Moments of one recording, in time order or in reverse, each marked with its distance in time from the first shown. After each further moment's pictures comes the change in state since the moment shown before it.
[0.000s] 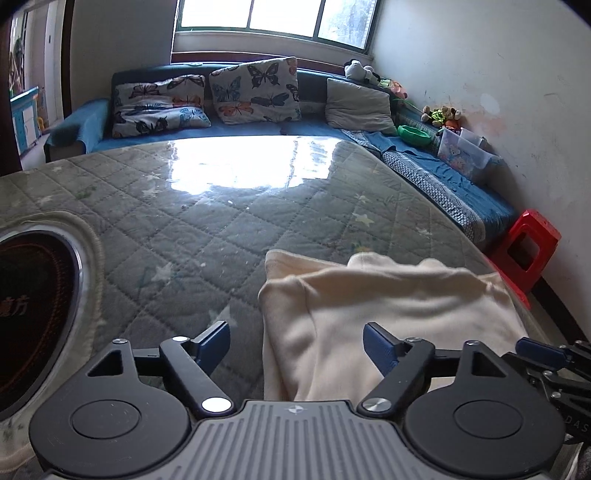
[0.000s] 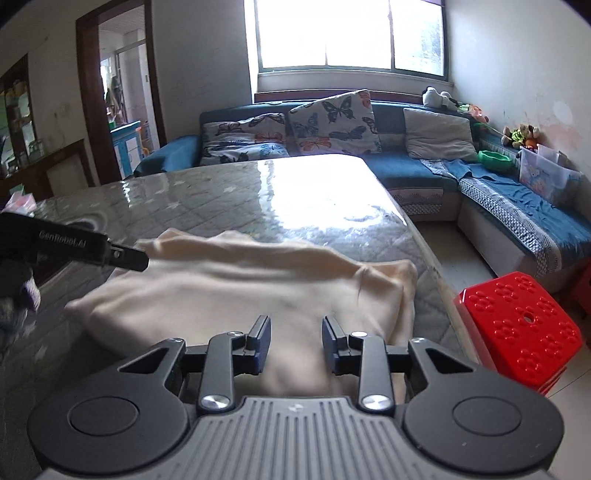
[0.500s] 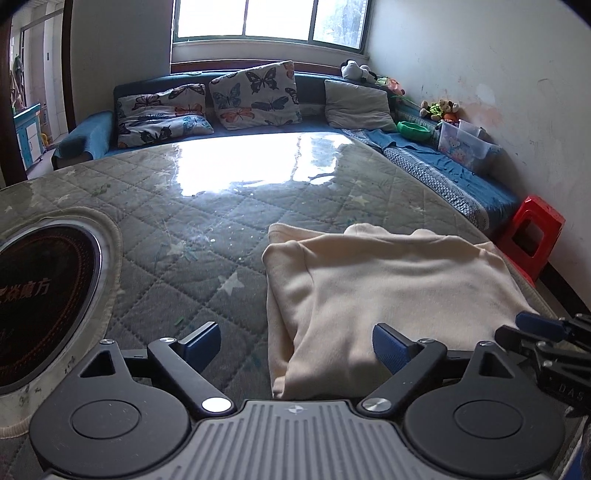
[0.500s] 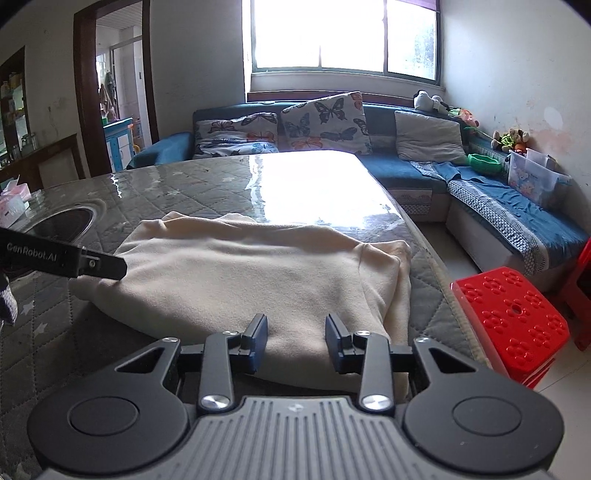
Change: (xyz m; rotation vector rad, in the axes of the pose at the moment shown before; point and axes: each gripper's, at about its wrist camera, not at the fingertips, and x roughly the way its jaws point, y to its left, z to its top) left arm -0.017 -0.010 -0.027 0.044 -0.014 0.034; right arm -0.008 0.009 -0.014 -0.002 -0.005 -0.046
